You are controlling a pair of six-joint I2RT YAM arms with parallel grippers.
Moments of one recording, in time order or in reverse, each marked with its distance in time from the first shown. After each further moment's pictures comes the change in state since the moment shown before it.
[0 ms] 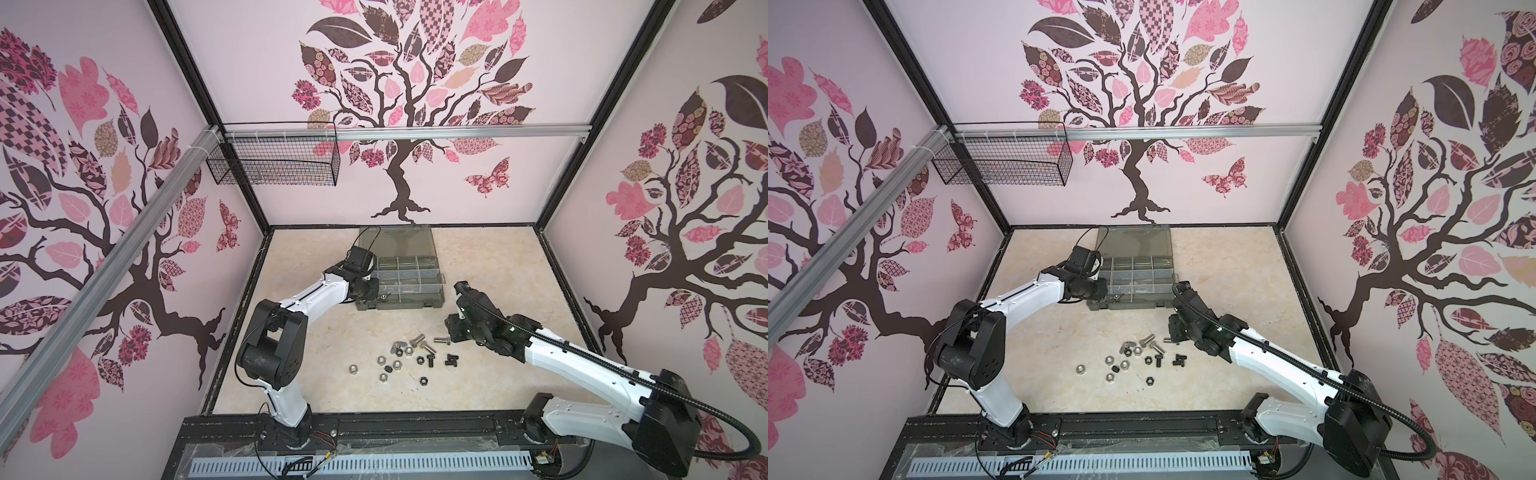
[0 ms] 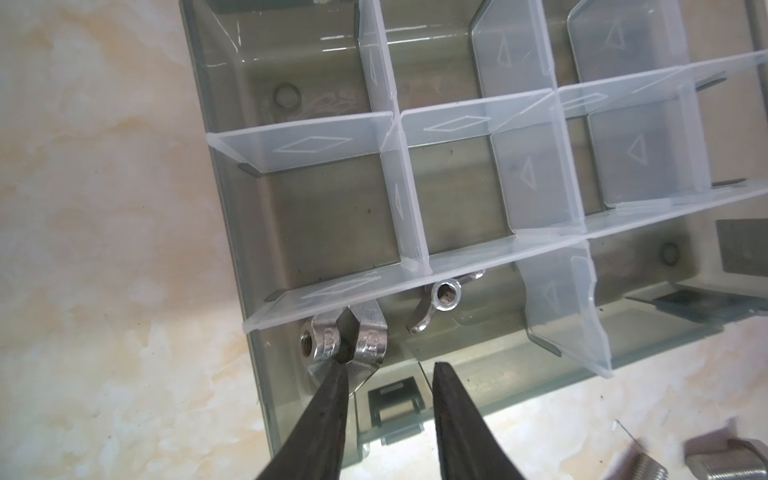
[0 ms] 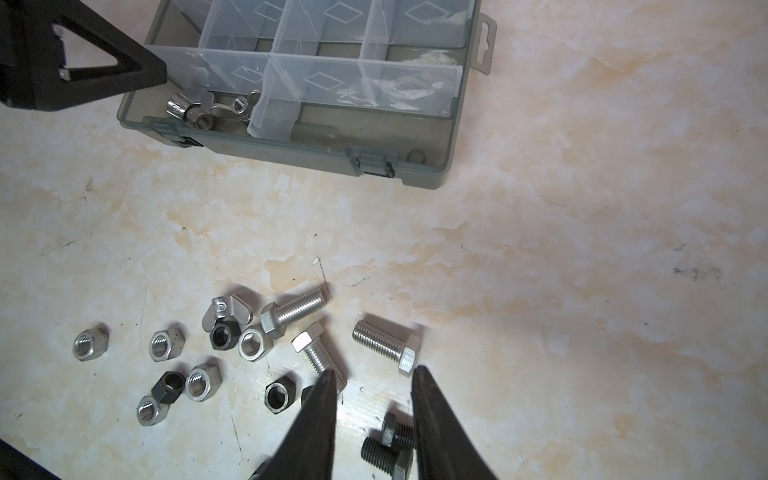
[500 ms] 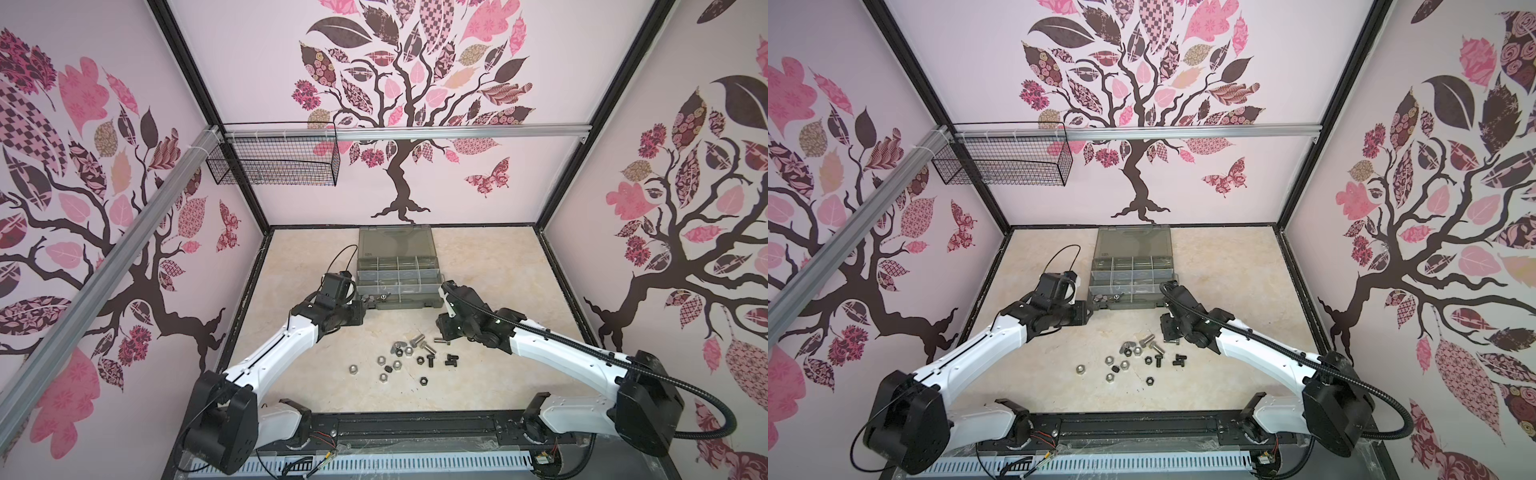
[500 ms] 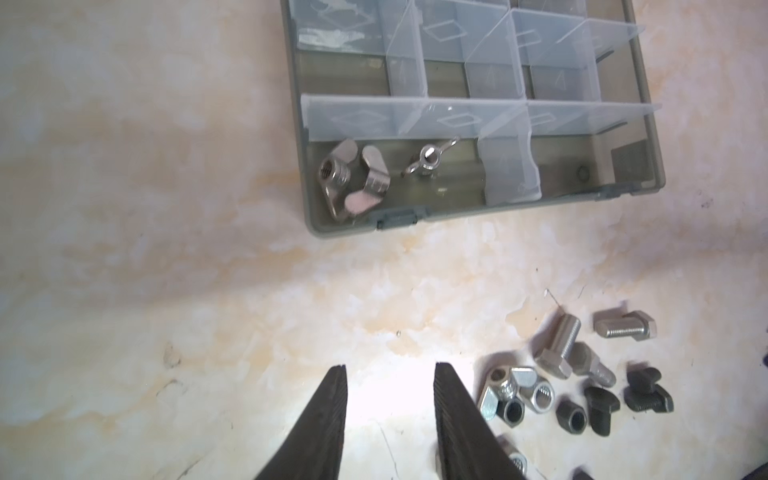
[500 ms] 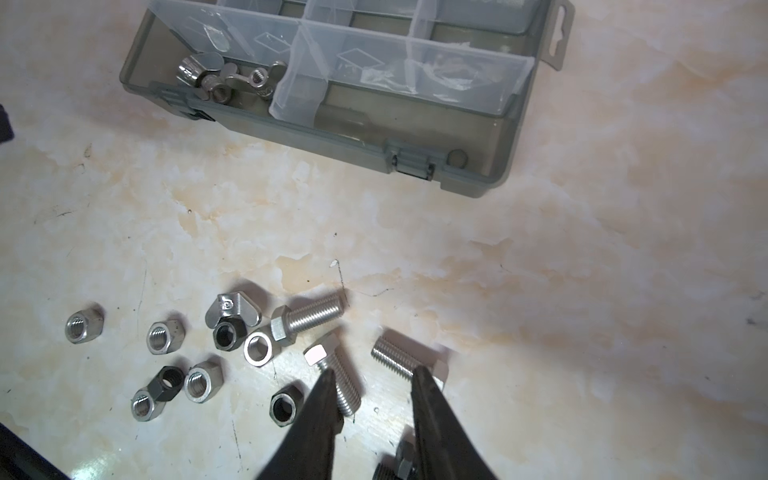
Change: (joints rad) left arm 0.000 -0.505 -0.418 0.006 0.065 -0.135; right arm 0.000 0.146 0.056 0.056 -0.080 -0.093
